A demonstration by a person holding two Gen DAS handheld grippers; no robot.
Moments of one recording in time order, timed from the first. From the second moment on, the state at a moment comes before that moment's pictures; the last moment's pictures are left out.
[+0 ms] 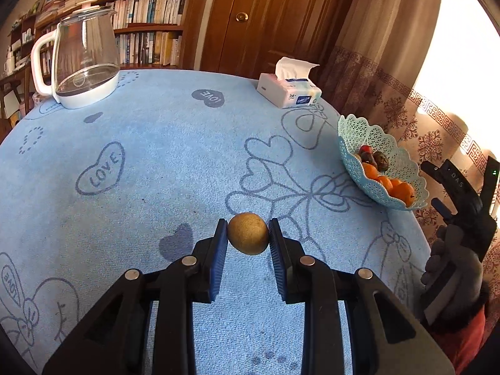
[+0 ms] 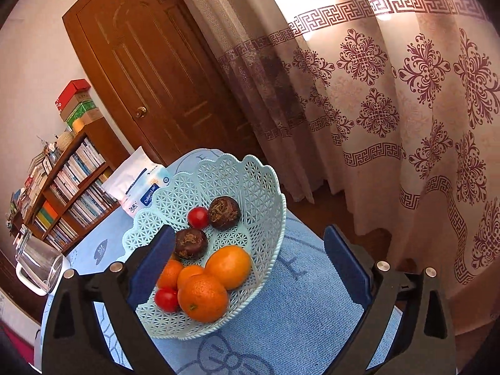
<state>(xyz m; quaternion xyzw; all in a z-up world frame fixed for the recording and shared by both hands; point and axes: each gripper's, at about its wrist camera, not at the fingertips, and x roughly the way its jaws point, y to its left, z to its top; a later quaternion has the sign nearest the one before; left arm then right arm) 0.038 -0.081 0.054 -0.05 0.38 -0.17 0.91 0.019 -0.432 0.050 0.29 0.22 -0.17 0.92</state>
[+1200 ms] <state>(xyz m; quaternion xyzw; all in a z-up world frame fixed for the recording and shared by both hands) 0.102 -0.203 0.067 -0.04 0.34 -0.25 0.91 0.000 -0.448 0.052 0.32 0.18 -0.20 0.91</state>
